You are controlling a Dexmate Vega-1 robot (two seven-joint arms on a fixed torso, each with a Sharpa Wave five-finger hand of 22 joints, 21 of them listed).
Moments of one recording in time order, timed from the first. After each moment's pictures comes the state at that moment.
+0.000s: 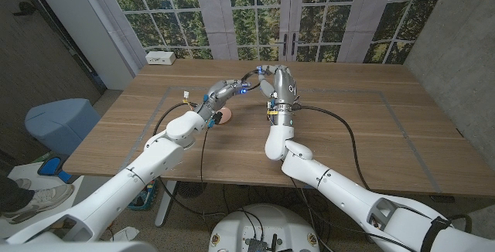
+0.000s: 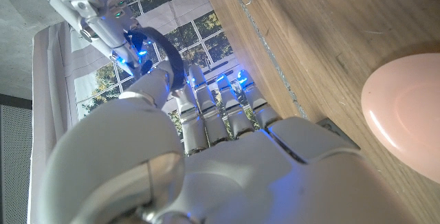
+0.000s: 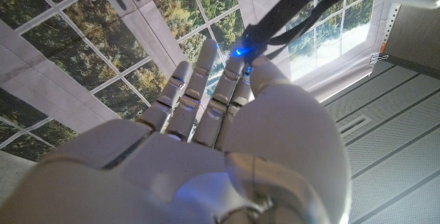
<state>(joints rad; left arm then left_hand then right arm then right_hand) 0.92 0.61 0.46 -1.70 -0.51 -0.09 0.08 0.87 0.13 0.59 -0.19 0.22 0.87 0.01 0.59 0.30 0.65 -0.13 0.40 0.37 0.41 -0.05 0.34 0.21 0.16 0.04 0.64 0.19 -0.74 -0.21 -0.82 -1.37 -0.48 -0.05 -1.09 1.15 0.09 0.41 -0.17 0.19 1.08 -0.07 0.35 0.20 1.05 -0.15 0.60 0.61 0.70 -0.07 0.65 0.68 0.28 0.02 0.72 0.18</state>
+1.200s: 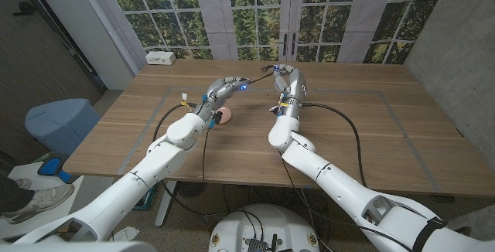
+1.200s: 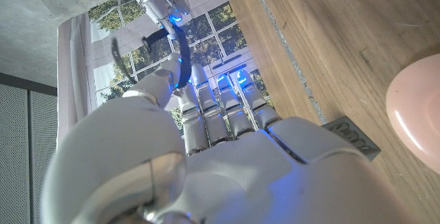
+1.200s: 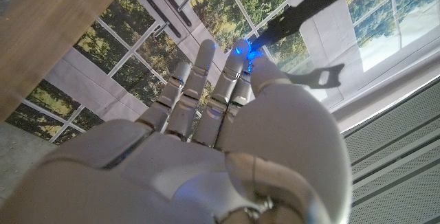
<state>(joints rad) 0.93 0.58 0.46 -1.65 -0.51 -0.20 0.05 0.88 0.15 0.60 -0.17 0.27 0.82 0.08 0.59 0.30 0.66 -0.11 0.38 0.40 0.40 -0.05 0.34 0.22 0.16 0.03 0.67 0.20 -0.75 -0.15 -0.69 -1.35 -0.25 -0.04 -1.04 1.15 0.09 0.41 -0.17 0.19 1.08 -0.05 0.34 0.20 1.05 -0.15 0.61 0.62 0.71 -0.07 0.65 0.70 0.28 0.03 0.72 0.18</state>
